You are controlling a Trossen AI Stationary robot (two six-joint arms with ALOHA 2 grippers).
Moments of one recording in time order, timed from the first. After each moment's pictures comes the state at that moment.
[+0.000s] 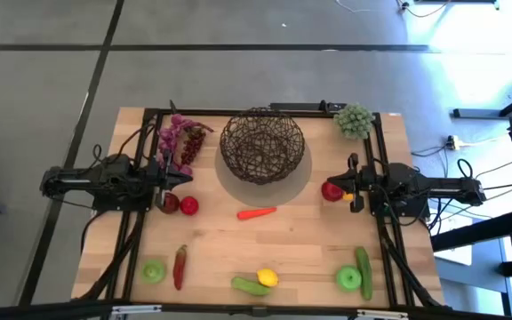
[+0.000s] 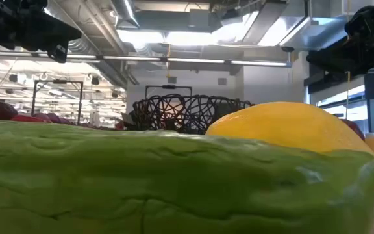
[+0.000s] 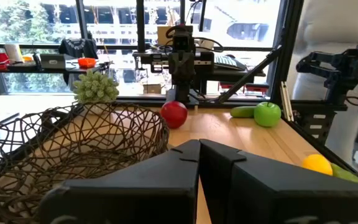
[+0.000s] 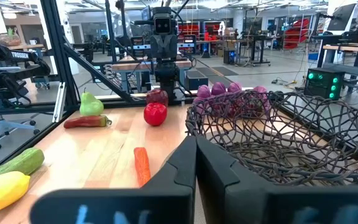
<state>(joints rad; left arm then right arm) 0.00 0.00 0.14 -0.03 -0.04 -0.03 0.00 0.01 0.01 0.02 0.04 0.05</state>
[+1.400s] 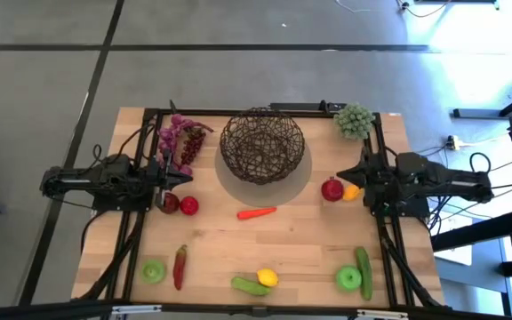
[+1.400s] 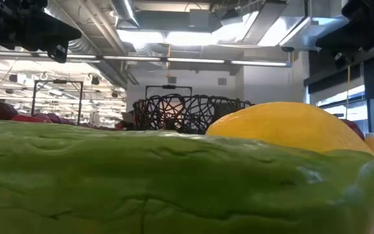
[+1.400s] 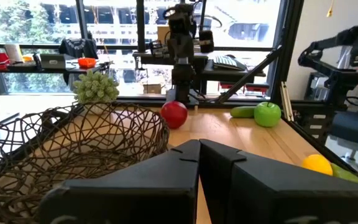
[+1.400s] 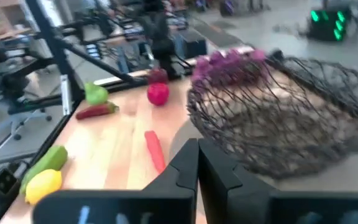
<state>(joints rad) 0.00 0.00 0.14 -0.03 -0.04 -0.03 0.00 0.16 0.37 -0.42 0.08 0.26</state>
